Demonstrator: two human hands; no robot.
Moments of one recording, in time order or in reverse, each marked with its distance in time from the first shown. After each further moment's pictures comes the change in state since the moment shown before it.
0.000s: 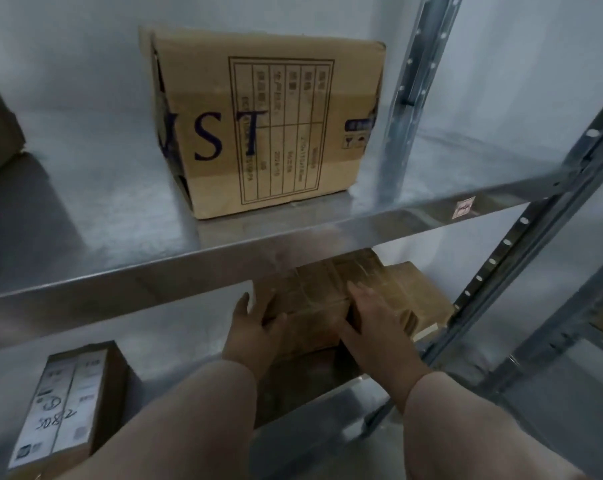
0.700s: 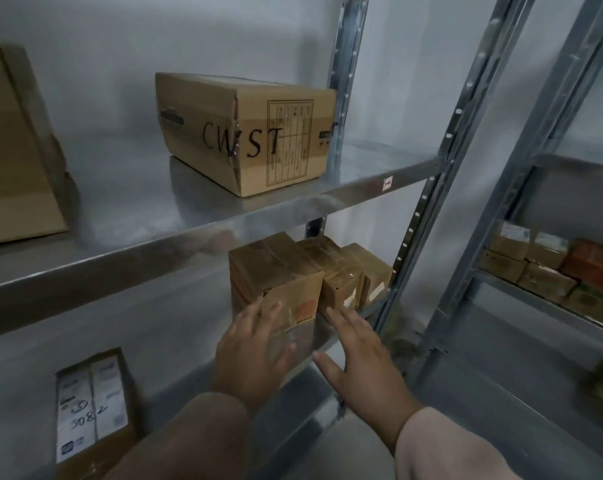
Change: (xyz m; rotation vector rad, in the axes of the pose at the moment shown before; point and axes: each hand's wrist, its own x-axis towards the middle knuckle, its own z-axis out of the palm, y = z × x) left_hand -0.116 -0.001 -0.071 0.279 -0.046 0.542; right_hand -0.165 -0.086 0.013 -0.099 0.147 0.125
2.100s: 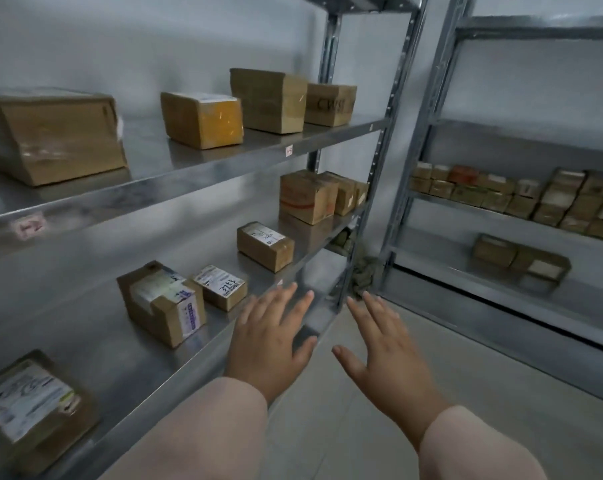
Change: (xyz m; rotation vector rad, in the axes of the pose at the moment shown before) left_hand -0.480 -0.163 -0.346 0.103 -0.090 0.459; right_hand -0.493 -0.423 0.106 -0.285 0.228 0.149
